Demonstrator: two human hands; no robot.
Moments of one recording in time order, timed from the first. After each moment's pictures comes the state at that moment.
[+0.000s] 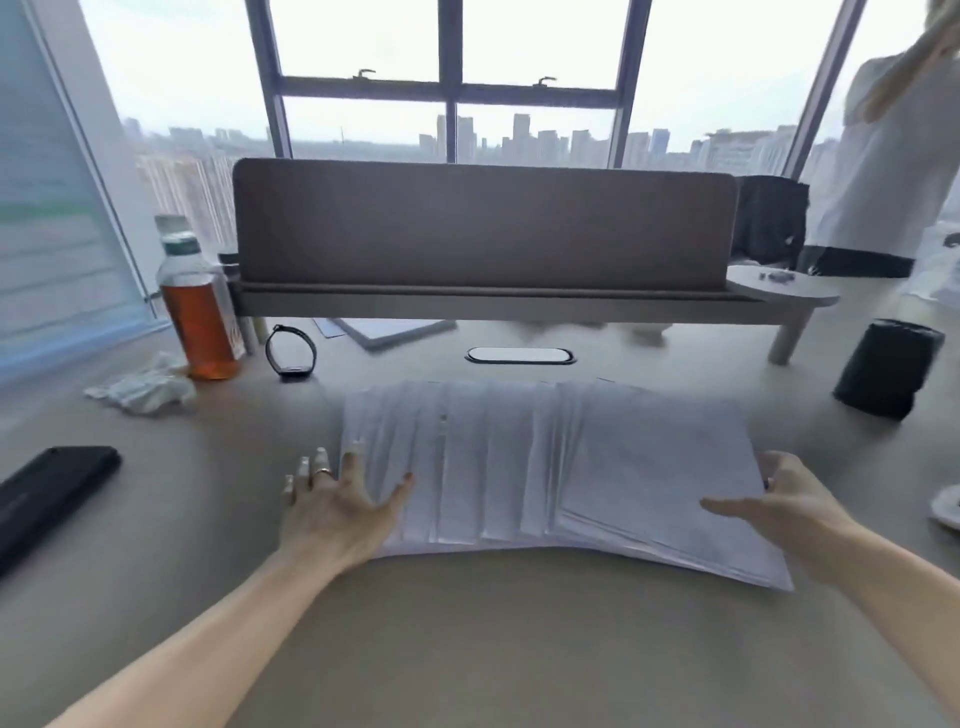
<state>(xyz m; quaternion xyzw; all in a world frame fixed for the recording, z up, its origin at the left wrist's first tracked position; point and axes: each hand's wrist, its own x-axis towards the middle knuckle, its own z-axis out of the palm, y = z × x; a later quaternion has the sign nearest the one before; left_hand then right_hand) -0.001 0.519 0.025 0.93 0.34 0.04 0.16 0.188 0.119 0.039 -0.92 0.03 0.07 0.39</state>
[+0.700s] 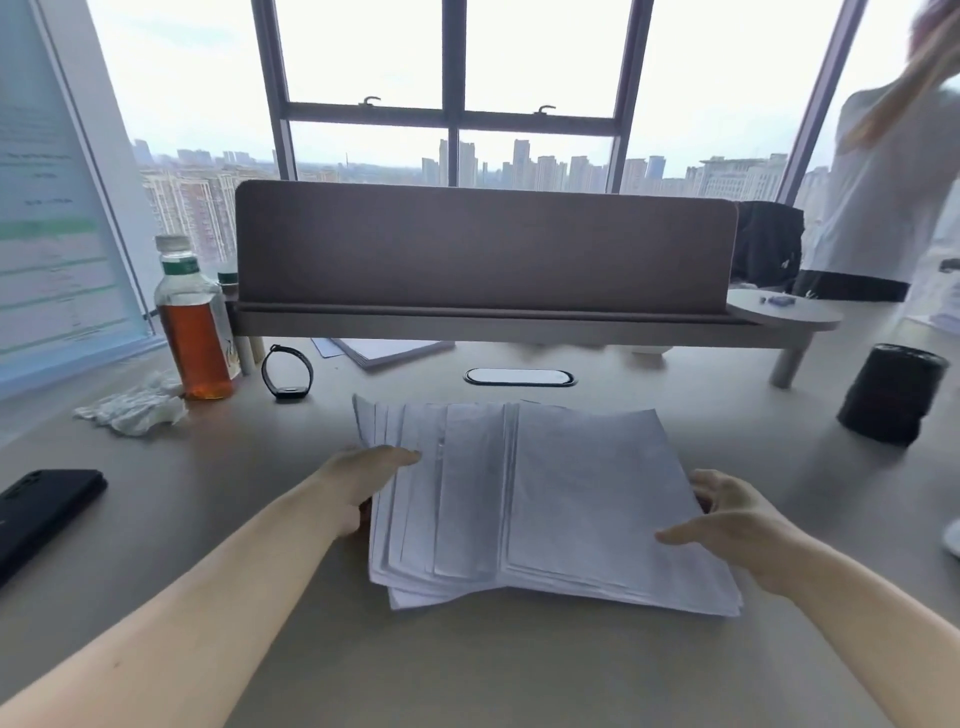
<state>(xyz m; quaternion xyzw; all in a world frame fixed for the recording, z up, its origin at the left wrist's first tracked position) 0.049 0.528 0.068 0.70 0.36 0.03 0.62 0.167 0.177 0.065 -0.86 -0.05 0.16 0.48</state>
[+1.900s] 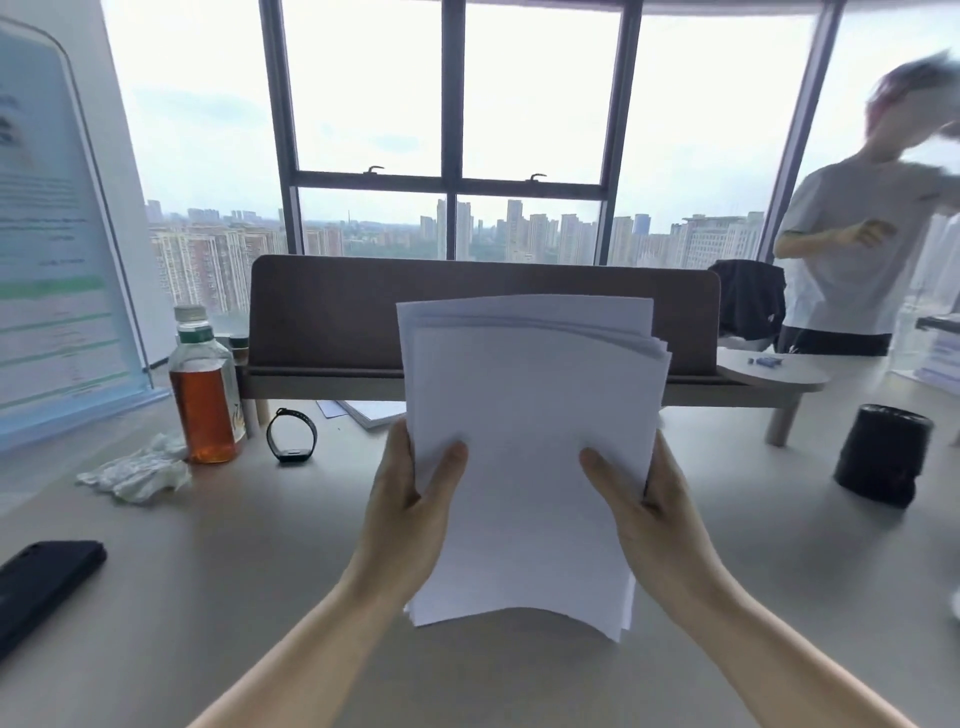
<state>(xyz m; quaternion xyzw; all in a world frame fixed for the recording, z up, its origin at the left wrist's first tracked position) 0.026 0.467 0.113 0.70 0.05 0.36 0.61 0.107 0.265 0.129 -0.68 -0.30 -0.07 0.67</state>
